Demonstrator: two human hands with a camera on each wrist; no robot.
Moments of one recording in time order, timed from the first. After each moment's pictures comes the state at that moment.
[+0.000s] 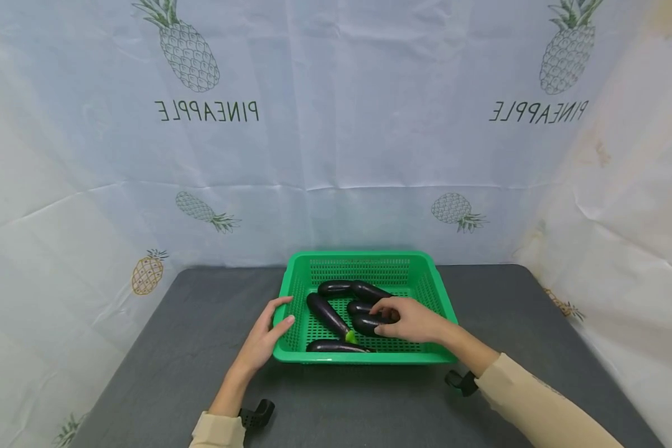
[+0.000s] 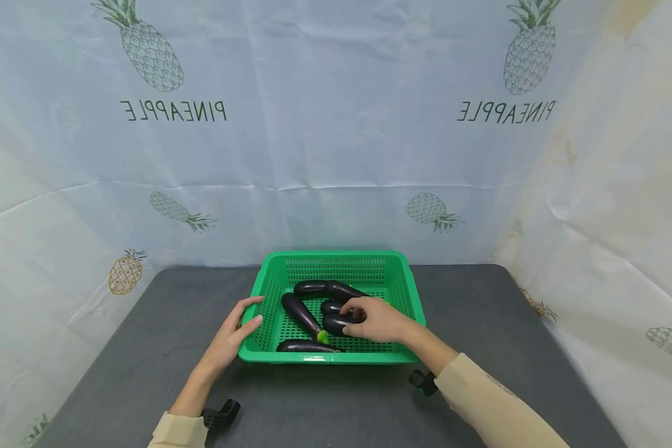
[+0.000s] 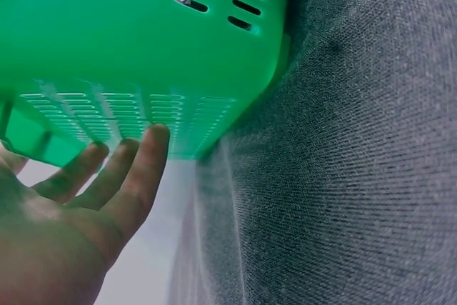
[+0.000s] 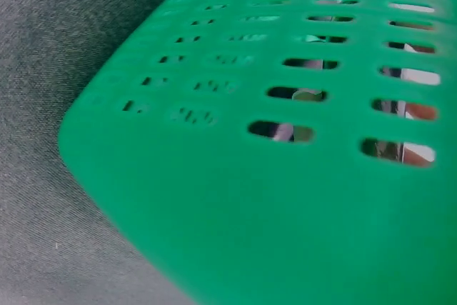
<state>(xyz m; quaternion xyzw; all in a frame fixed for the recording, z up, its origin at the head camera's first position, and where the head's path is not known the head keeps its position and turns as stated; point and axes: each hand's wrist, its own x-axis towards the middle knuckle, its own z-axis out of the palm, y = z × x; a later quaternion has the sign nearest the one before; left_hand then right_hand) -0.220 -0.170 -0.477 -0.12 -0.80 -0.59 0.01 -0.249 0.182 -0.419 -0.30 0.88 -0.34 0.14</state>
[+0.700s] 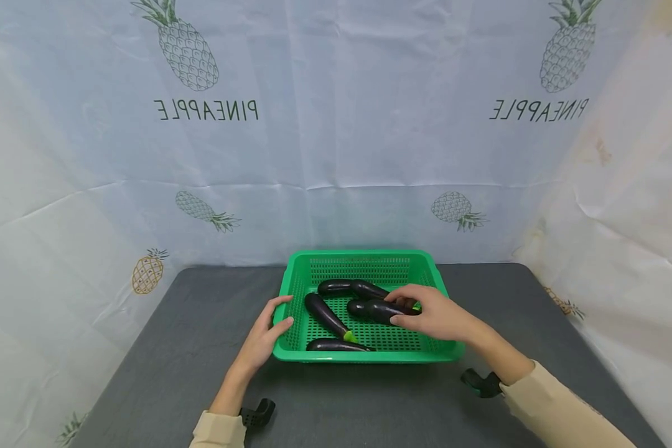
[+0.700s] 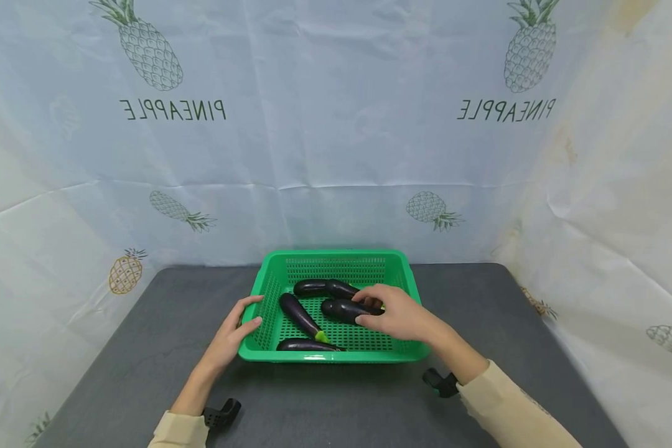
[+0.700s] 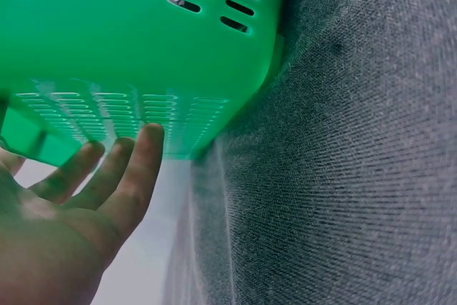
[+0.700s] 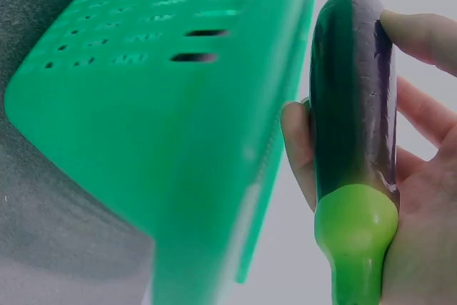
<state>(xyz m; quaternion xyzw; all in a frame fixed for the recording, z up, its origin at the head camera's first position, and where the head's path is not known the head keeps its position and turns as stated) -0.219 -0.170 -0.477 -0.11 -0.79 -0.61 0.00 -0.228 0.206 -0.381 -0.30 0.88 -0.36 0.08</state>
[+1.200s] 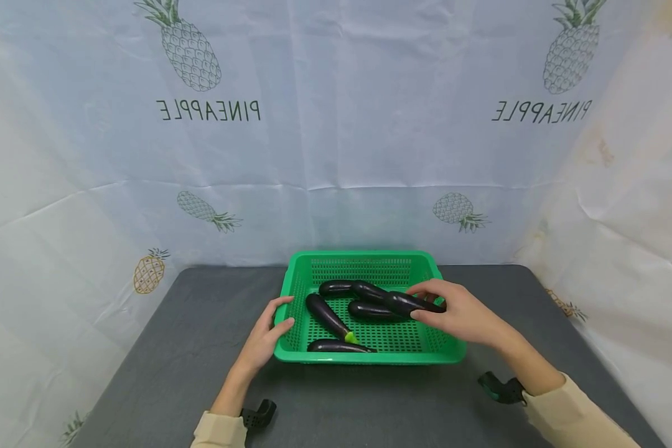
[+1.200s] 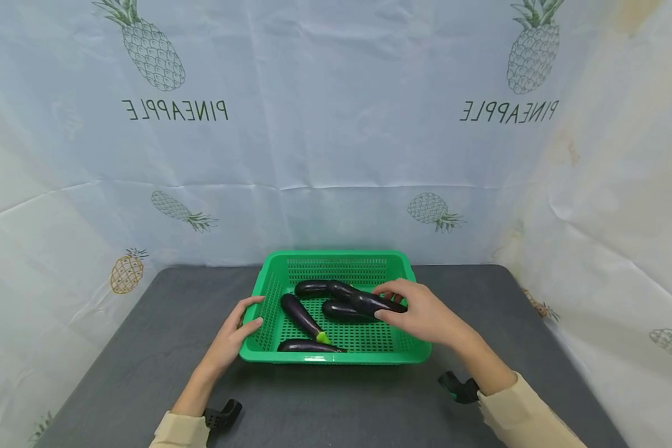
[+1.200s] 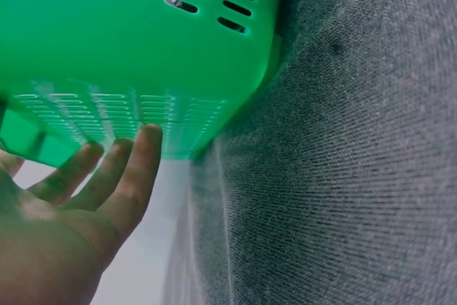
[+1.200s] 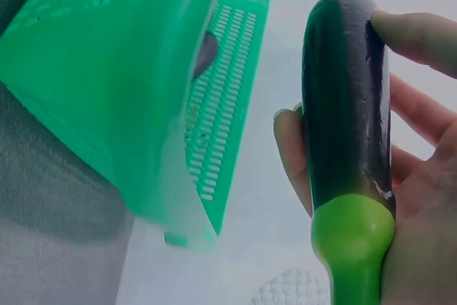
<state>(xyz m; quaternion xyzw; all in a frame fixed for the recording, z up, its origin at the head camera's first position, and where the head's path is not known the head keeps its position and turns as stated) -0.222 -0.171 -0.479 -0.12 -0.78 -0.61 0.00 -0.216 0.232 -0.367 -0.28 0.89 -0.35 0.00</state>
